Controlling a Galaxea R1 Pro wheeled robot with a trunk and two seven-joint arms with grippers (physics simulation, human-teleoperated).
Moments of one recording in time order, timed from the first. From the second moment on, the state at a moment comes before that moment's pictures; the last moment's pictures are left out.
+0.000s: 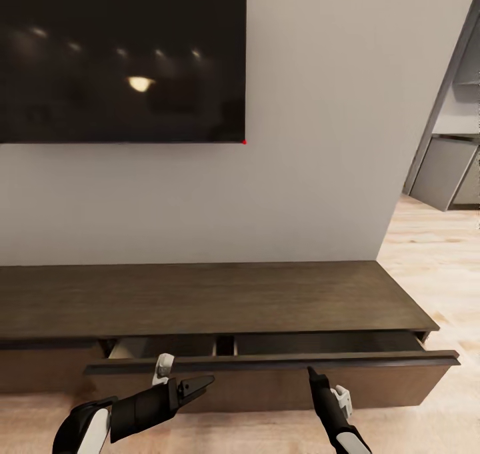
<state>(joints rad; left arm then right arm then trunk) -0.09 0.02 0.10 -1.41 0.50 1.03 -0.88 -0.47 0.10 -0.75 -0.28 -0.62 0.02 0.63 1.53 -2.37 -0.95</state>
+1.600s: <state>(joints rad) -0.09 0.02 0.10 -1.41 0.50 1.03 -0.88 -0.47 0.10 -0.76 -0.28 -0.63 0.02 0.63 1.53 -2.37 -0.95</state>
